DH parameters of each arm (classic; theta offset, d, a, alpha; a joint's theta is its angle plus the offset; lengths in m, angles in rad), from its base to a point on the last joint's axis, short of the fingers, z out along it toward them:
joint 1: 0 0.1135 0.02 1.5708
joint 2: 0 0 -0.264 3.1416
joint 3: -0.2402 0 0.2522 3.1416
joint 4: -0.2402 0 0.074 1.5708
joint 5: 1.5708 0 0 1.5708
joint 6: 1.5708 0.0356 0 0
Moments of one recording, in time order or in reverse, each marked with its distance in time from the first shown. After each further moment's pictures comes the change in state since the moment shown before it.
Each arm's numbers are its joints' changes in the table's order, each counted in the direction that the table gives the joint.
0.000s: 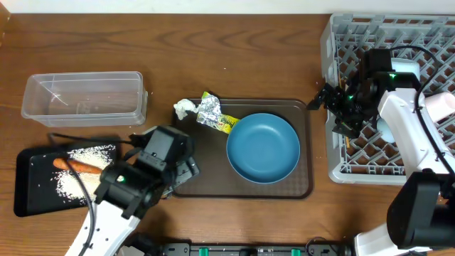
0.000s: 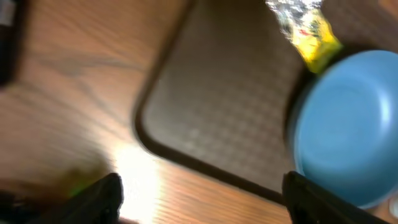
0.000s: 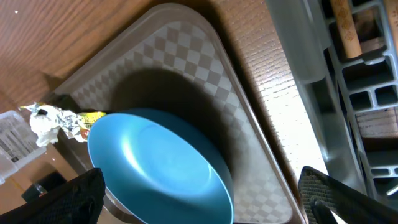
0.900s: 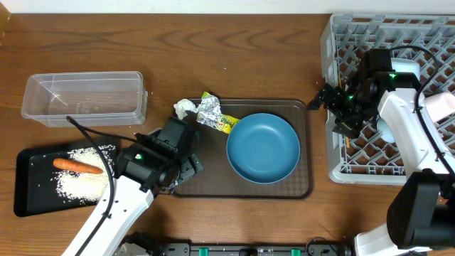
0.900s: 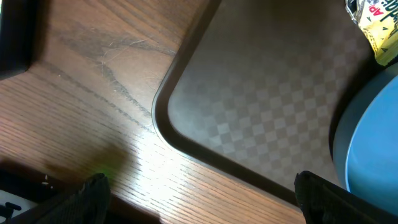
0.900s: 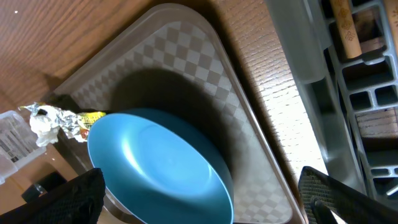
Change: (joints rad) left arm 0.007 -0.148 0.000 -0.019 0.005 -0.015; right arm 0.000 0.000 0.000 0.000 0.000 0.000
